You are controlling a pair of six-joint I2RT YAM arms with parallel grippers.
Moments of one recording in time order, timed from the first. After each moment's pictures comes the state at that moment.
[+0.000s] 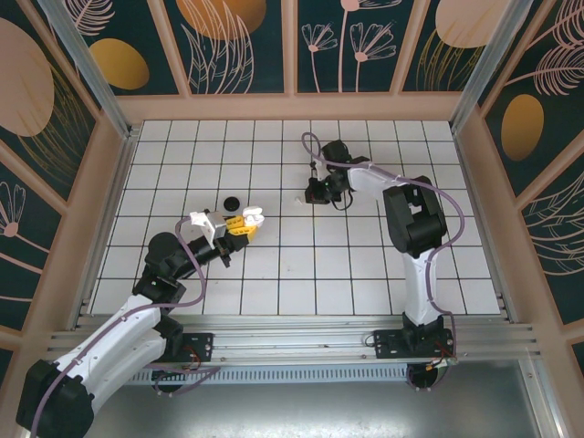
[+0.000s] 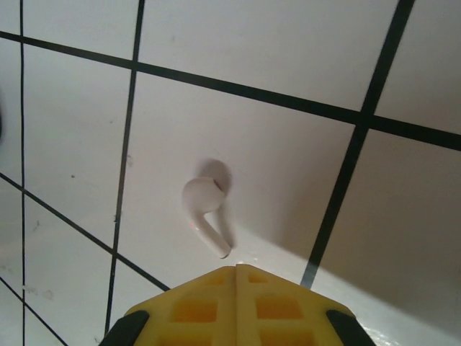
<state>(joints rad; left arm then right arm) -0.47 0.74 0.29 0.51 0.57 -0.11 0.43 2.13 1.52 -0.53 -0.45 0.30</state>
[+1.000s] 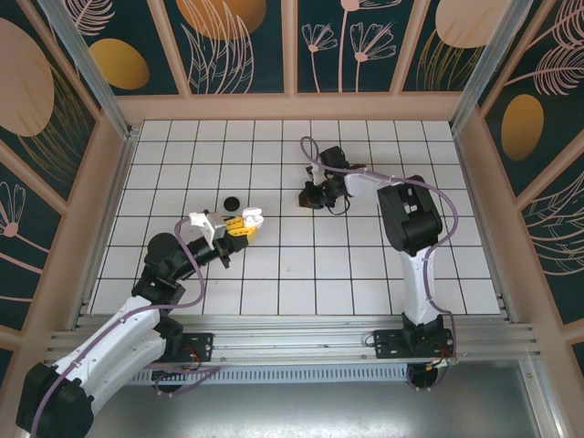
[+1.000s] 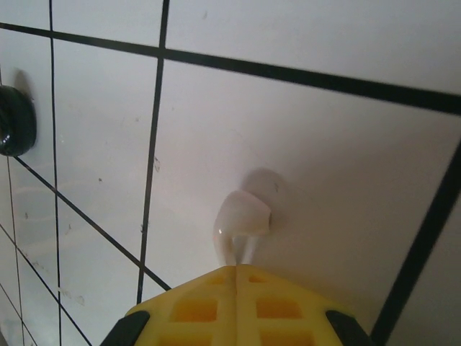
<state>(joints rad) -0.47 0.72 0.29 0.49 0.57 -0.11 0.44 2.16 1.46 -0.40 -0.55 0.39</state>
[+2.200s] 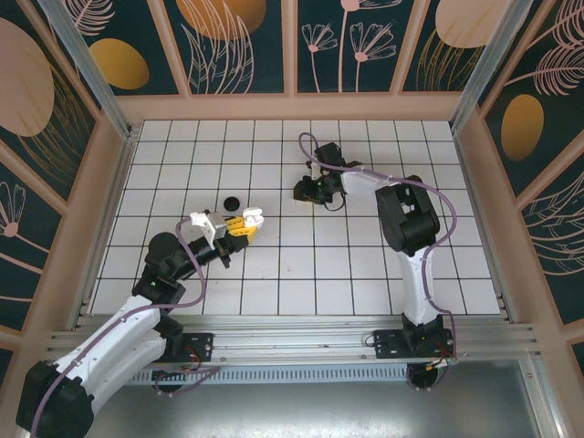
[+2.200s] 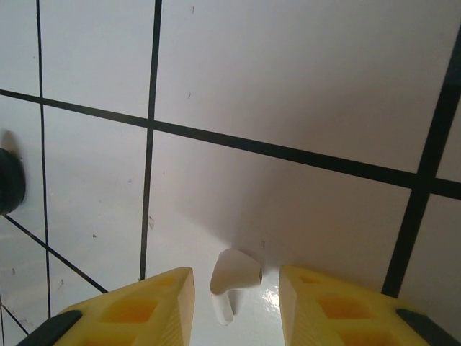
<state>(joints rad) -0.47 0.73 0.29 0.49 0.57 -0.10 0.47 2.18 1.53 -0.39 -0.44 0.47</state>
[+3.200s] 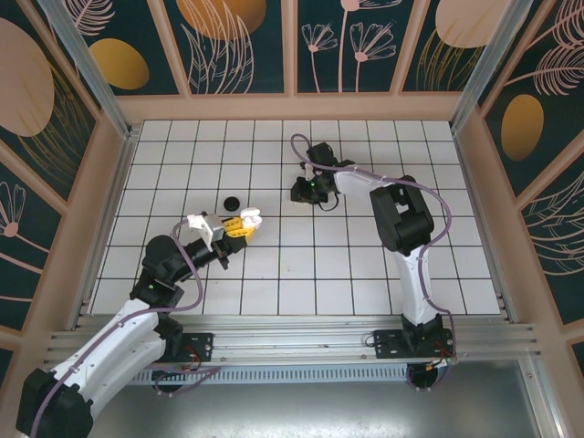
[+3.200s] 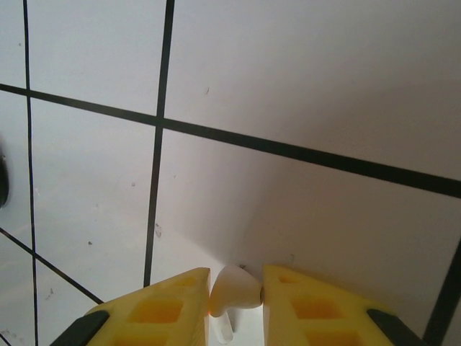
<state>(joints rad) -0.47 0.68 0.29 0.46 0.55 -0.10 0.51 2.21 1.59 -0.44 -0.38 0.46</state>
